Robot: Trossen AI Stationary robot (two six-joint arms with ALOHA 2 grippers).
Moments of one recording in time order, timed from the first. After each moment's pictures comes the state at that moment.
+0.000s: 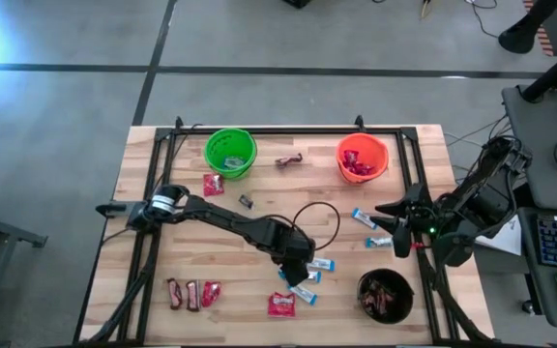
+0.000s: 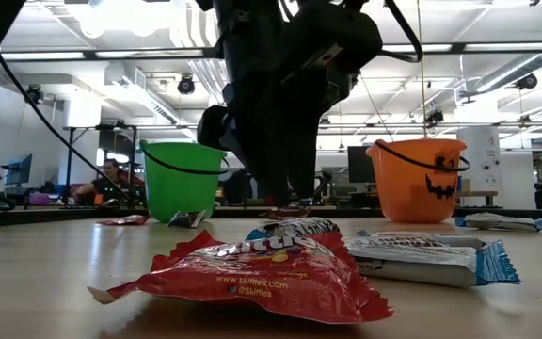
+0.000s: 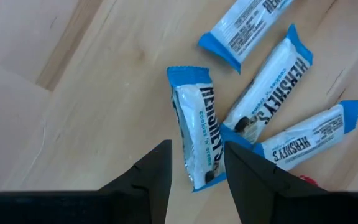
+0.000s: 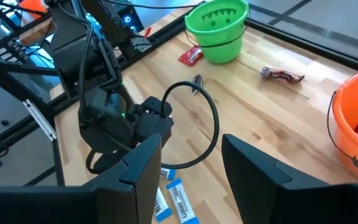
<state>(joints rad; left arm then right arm) -0.25 2.17 1.74 -0.83 0.03 -0.83 0.80 1.08 1.30 -1.16 0.88 1.22</state>
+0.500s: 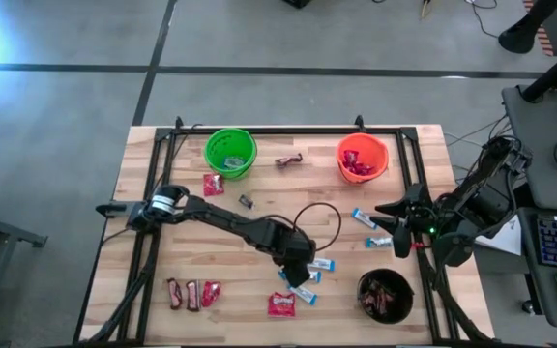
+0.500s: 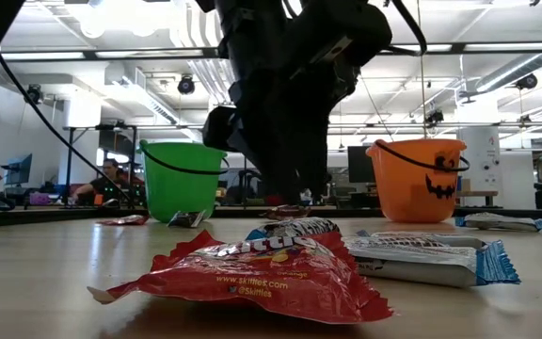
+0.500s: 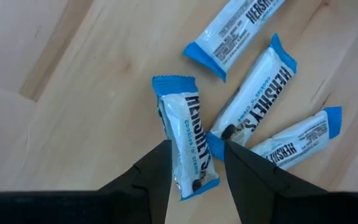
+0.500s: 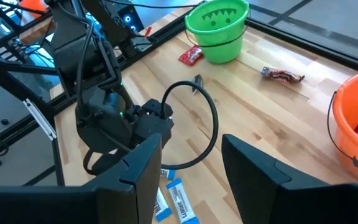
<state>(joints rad) -0.25 2.17 1.73 -0.79 0.04 -0.83 0.80 1.08 1.30 -1.16 0.88 1.22</state>
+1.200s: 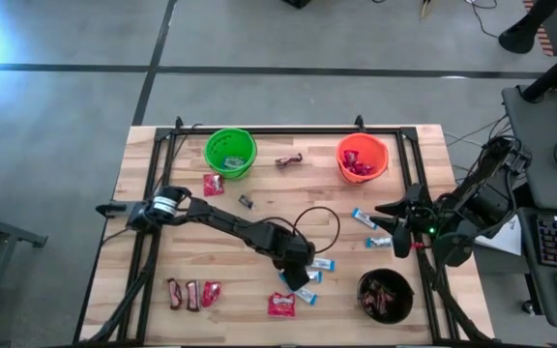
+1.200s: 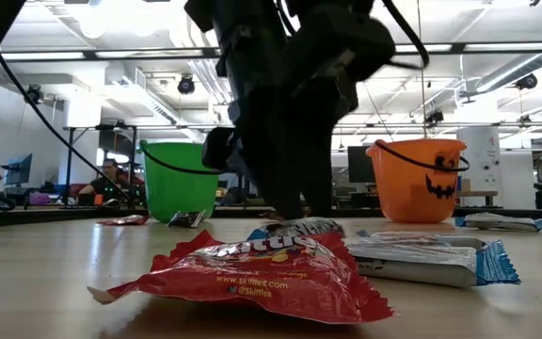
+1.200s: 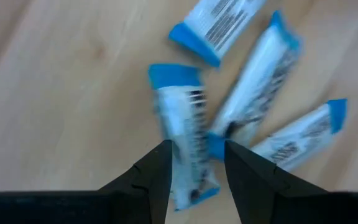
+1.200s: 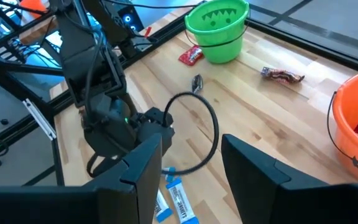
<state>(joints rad) -0.26 2.18 1.67 -0.68 0.10 -0.84 0.80 1.08 1.30 -1.16 0.88 1.22</state>
